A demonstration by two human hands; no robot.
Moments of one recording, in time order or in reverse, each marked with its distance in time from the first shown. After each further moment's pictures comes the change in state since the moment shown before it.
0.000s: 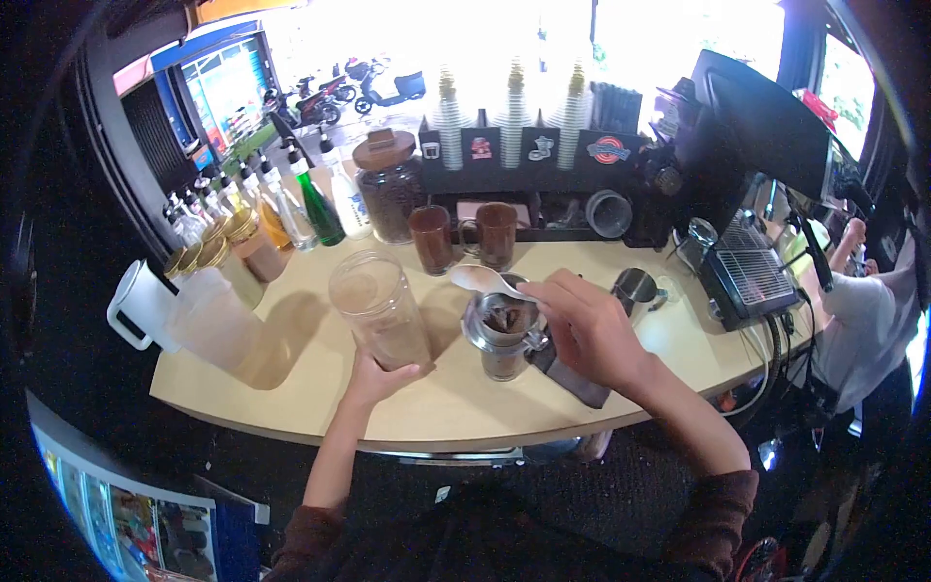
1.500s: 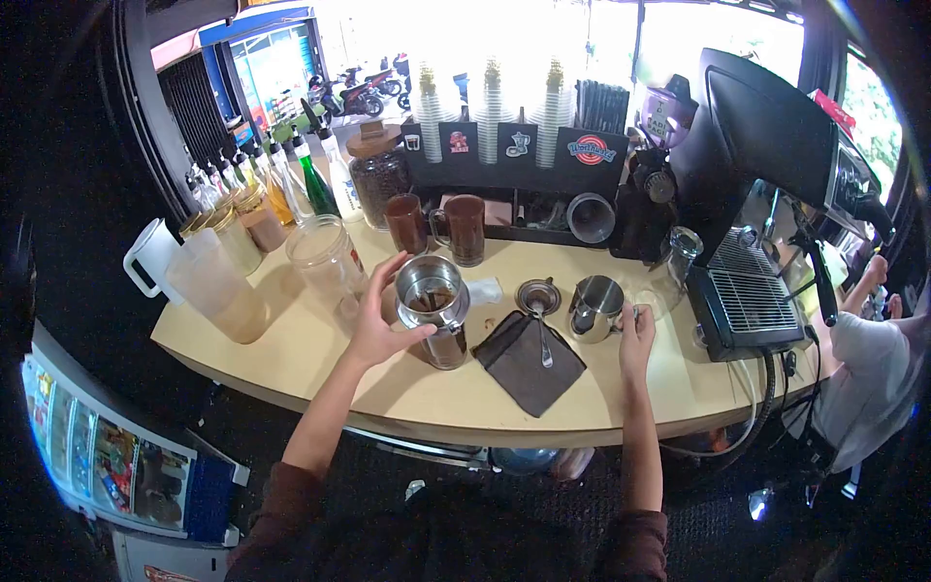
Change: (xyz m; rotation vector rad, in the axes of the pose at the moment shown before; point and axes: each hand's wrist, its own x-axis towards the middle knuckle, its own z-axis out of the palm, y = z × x) left_hand 0.035 0.097 0.113 0.368 0.075 0.436; right_hand -0.176 0.242 0.032 0.606 0.624 0.637
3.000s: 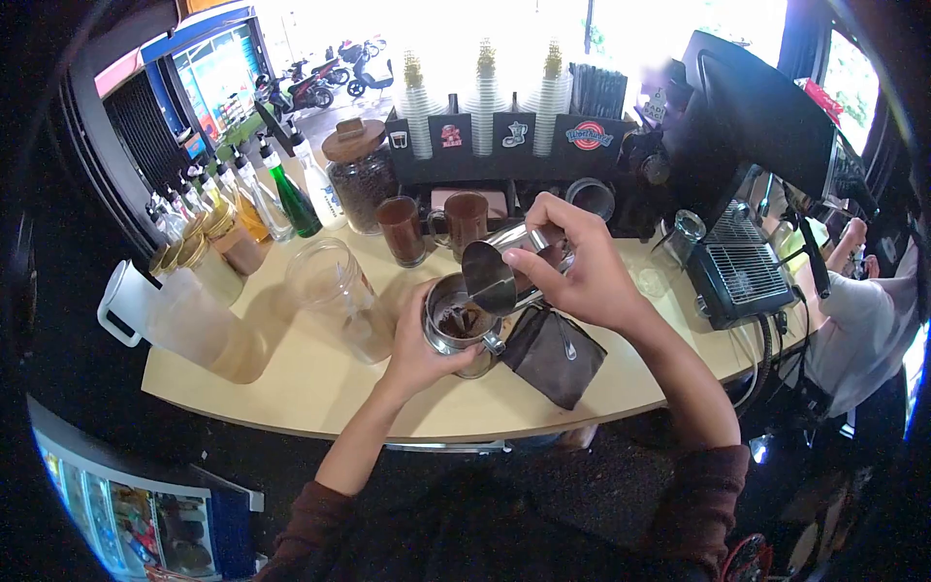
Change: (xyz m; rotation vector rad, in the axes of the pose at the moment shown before) left_hand 0.007 0.000 0.010 -0.254 -0.124 -0.227; right_hand 0.020 -0.240 0.163 -0.188 -0.627 -0.278
